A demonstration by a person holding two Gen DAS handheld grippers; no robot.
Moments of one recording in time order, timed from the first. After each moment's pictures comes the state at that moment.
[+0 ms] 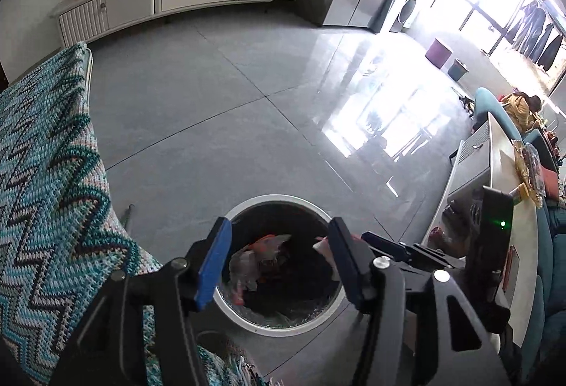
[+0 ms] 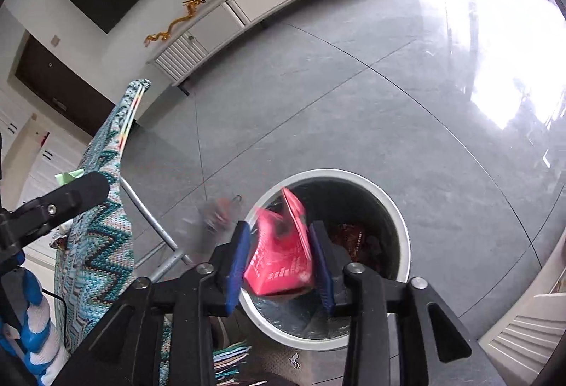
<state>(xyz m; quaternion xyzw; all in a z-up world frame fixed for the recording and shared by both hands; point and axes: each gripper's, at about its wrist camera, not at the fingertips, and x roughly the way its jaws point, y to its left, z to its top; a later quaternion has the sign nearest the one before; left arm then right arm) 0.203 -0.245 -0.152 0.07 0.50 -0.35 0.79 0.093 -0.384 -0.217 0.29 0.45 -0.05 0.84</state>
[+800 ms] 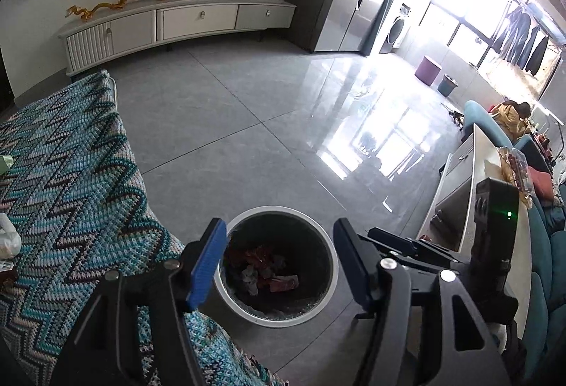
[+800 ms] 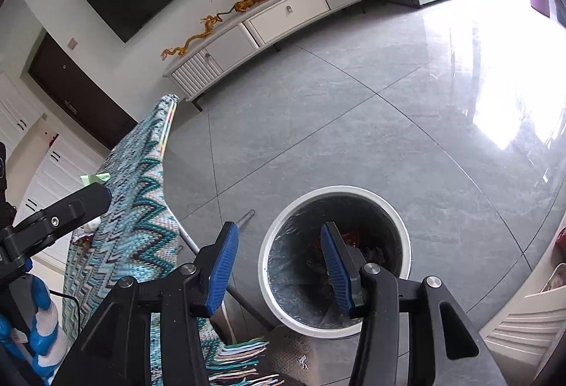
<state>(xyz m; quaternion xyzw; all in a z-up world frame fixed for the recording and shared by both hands) 0.167 -0.198 -0.091 0.05 0.44 -0.37 0.82 0.061 -0.358 -0.156 0.27 0.40 -0.04 0.87</state>
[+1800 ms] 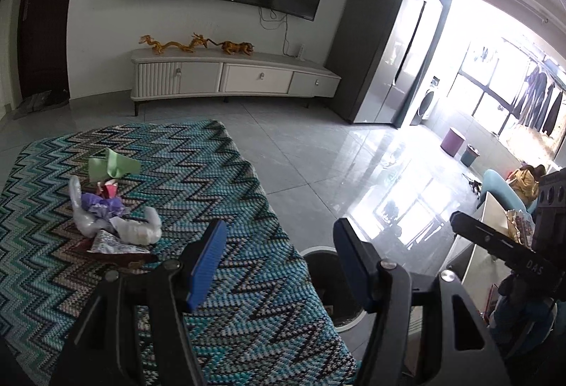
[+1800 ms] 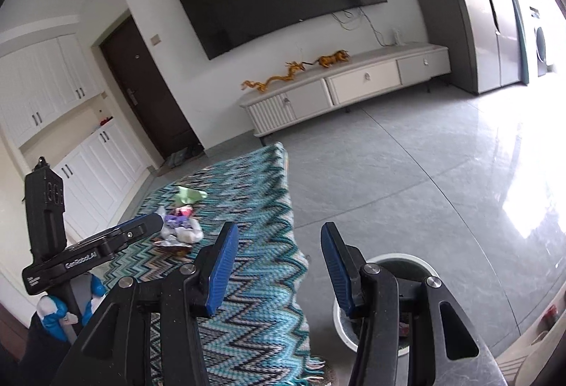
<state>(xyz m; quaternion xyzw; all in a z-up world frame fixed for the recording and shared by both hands) 0.153 -0.007 -0.007 -0.03 0.35 -0.29 0.89 0.037 -0.239 -0.007 0.17 0.30 0.05 0.94</state>
